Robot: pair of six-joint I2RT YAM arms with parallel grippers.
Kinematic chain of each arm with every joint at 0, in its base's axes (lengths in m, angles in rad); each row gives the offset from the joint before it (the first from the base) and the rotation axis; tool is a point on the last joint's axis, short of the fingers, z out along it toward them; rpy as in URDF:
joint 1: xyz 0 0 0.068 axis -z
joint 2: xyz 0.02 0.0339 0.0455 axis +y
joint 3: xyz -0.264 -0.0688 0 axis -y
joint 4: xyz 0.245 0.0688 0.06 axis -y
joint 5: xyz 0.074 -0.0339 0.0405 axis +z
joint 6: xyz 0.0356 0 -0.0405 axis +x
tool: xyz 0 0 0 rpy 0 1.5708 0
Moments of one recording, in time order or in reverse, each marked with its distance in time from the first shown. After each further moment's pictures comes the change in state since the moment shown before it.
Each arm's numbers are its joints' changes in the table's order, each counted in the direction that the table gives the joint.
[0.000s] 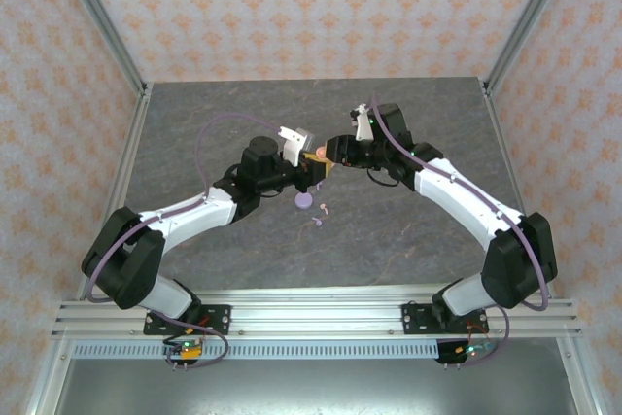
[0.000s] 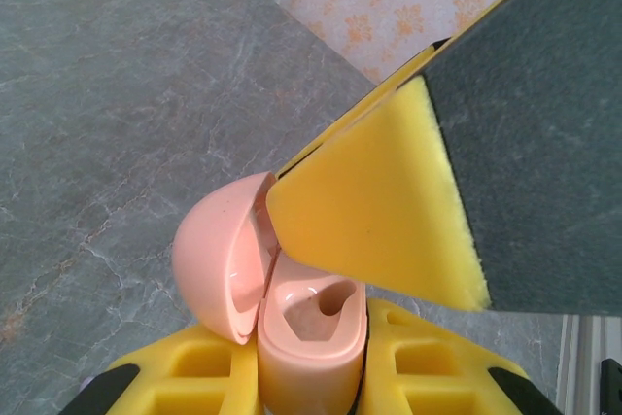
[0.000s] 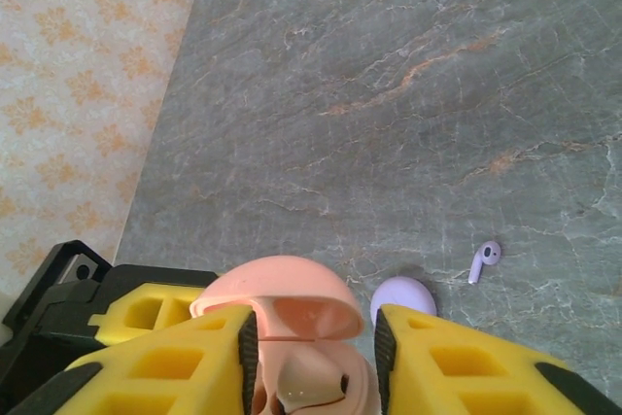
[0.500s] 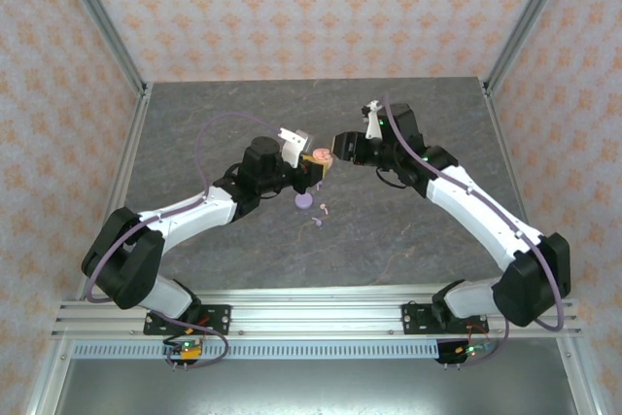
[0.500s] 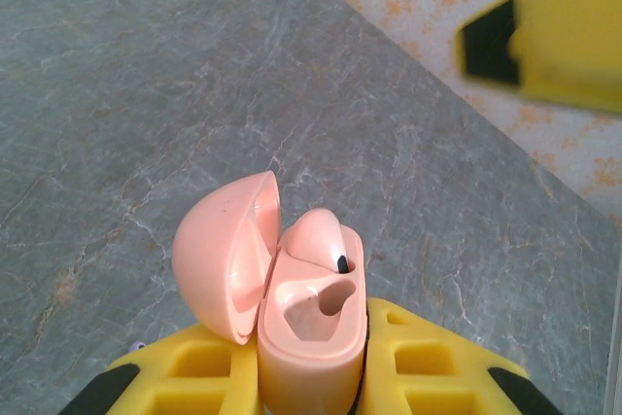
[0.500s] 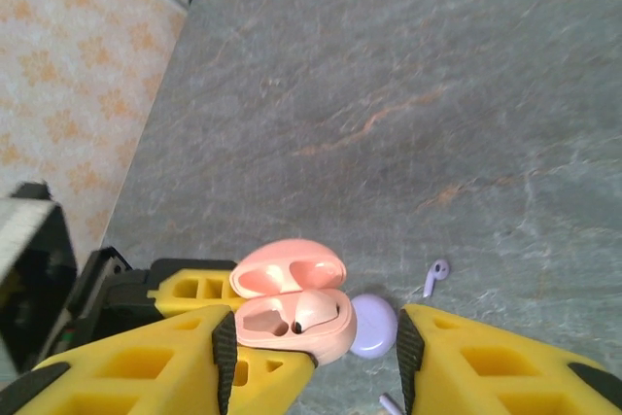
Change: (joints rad) left arm -0.001 0.000 0.007 -0.091 0.058 0.052; right arm -0.007 -0.126 0.000 -0.061 -0.158 -0.019
